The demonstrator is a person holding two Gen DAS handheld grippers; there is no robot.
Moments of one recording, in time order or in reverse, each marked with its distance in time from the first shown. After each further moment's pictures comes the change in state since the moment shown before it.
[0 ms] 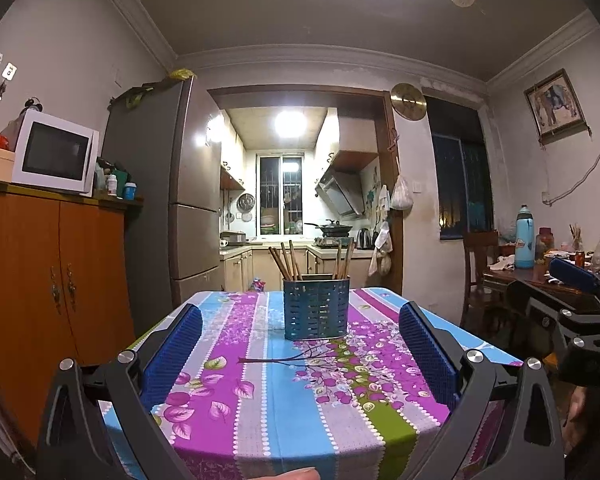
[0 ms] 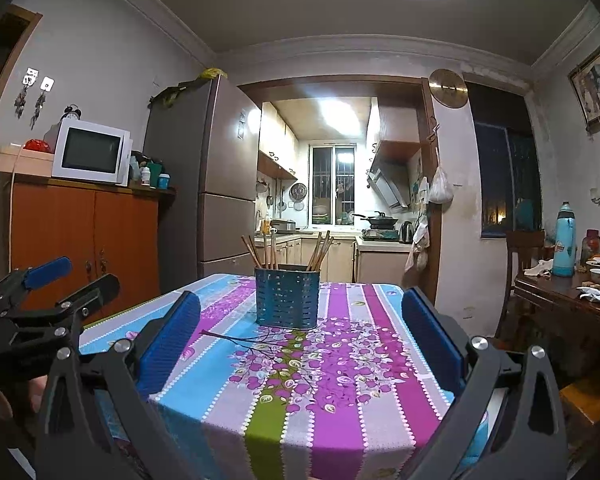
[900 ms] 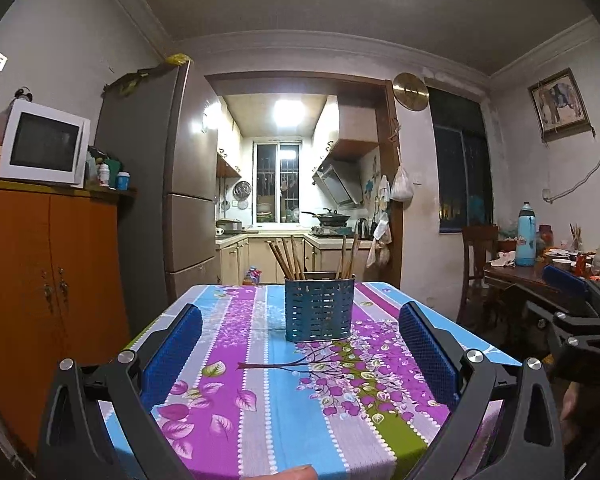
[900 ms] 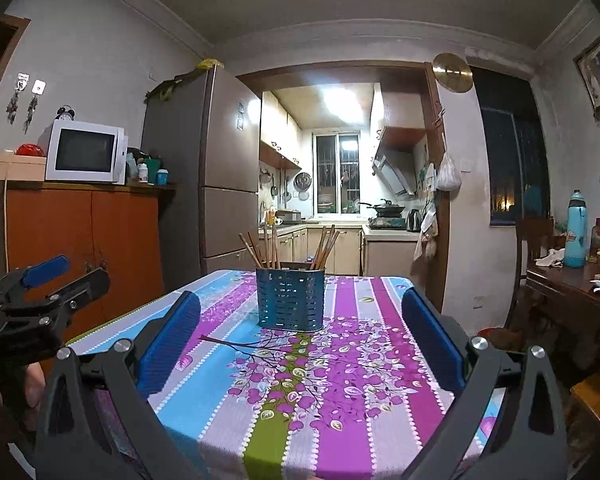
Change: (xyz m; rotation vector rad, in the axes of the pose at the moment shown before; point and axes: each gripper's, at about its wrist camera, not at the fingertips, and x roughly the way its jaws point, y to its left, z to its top) left arm 0.034 0.014 0.017 -0.010 0.053 -0.013; right arm 0.036 -0.012 0.010 0.027 0.040 0.025
